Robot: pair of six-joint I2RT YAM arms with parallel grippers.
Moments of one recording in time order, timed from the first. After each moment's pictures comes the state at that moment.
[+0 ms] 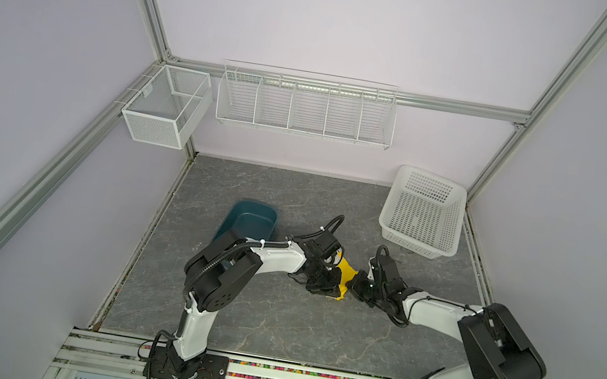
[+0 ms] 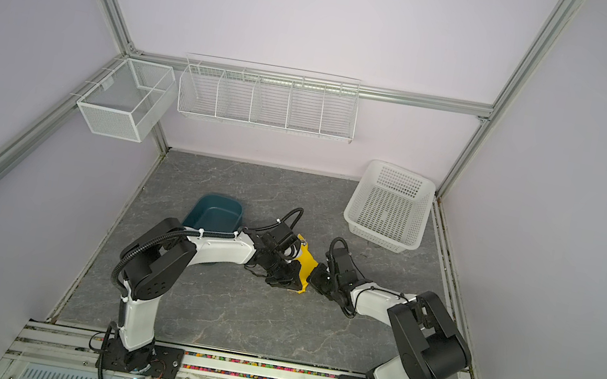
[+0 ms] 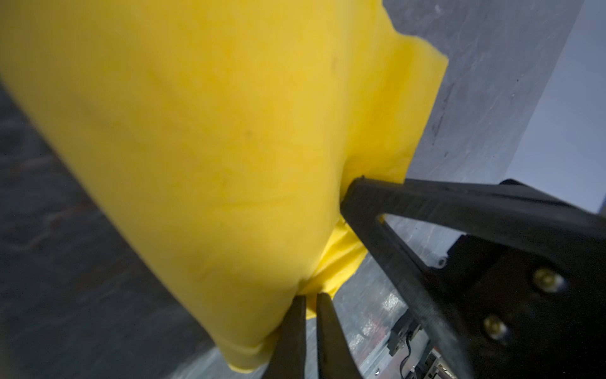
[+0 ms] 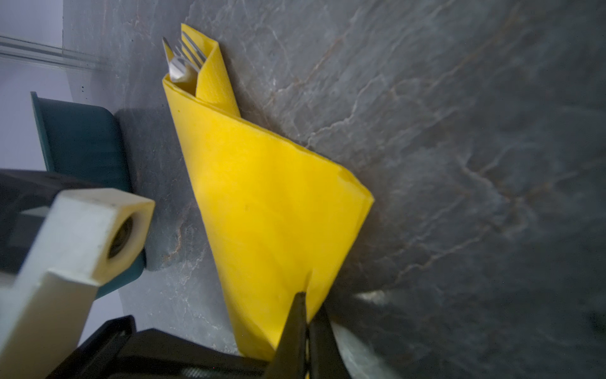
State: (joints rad) left arm -0.86 1.97 1.21 -0.36 0.52 -0.79; right arm 0.56 1.54 0.57 0.10 -0.22 1.02
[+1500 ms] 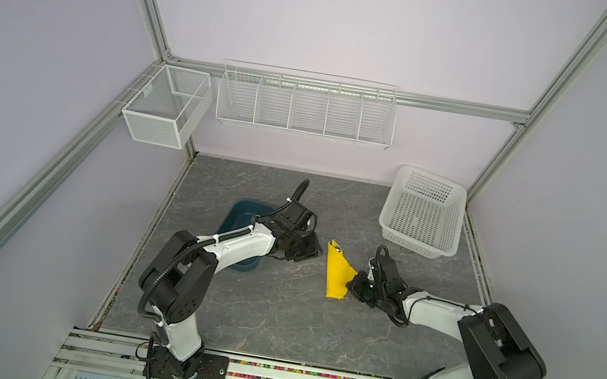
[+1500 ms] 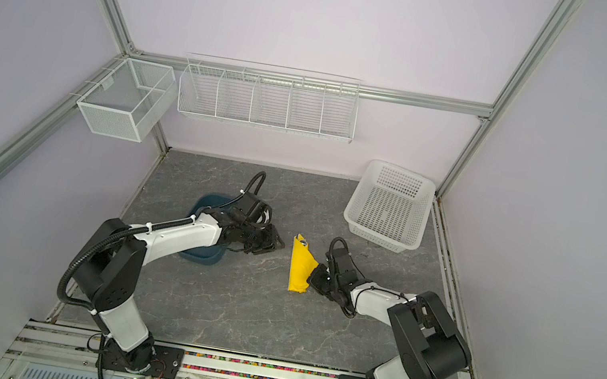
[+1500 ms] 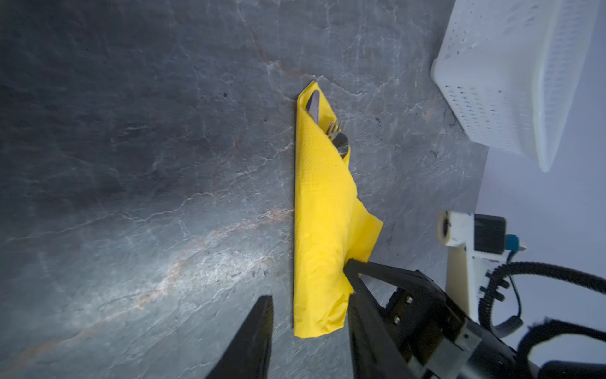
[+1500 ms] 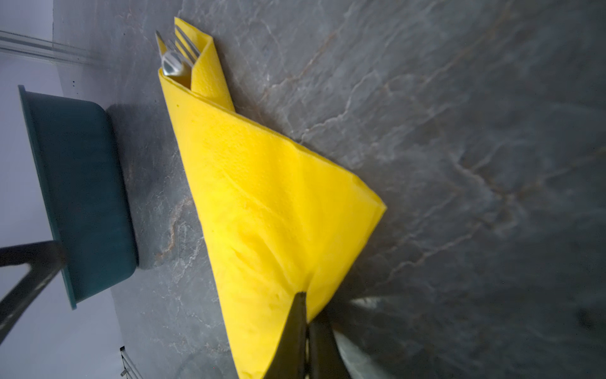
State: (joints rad) left arm -0.65 1.75 1.15 -0.35 0.37 -0.85; right arm 0.56 1.54 0.57 0.08 -0.21 1.00
